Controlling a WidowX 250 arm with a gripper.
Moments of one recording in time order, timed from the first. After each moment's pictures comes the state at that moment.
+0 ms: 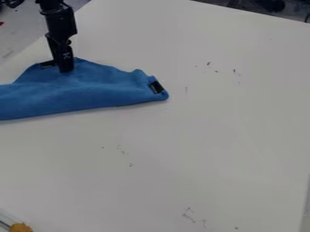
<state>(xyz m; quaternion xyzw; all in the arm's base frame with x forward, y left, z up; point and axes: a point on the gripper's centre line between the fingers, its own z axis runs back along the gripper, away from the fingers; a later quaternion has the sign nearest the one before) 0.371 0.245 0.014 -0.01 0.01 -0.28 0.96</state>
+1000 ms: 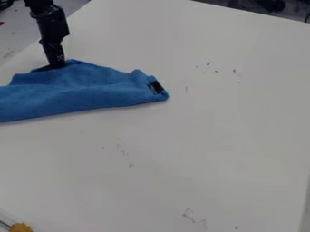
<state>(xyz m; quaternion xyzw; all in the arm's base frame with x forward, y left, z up) 0.366 0.252 0.012 -0.01 0.00 -0.27 0.96</state>
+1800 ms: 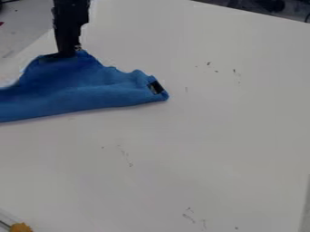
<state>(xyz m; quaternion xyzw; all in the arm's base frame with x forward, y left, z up) 0.350 0.187 0.070 0.07 0.03 -0.25 0.97</state>
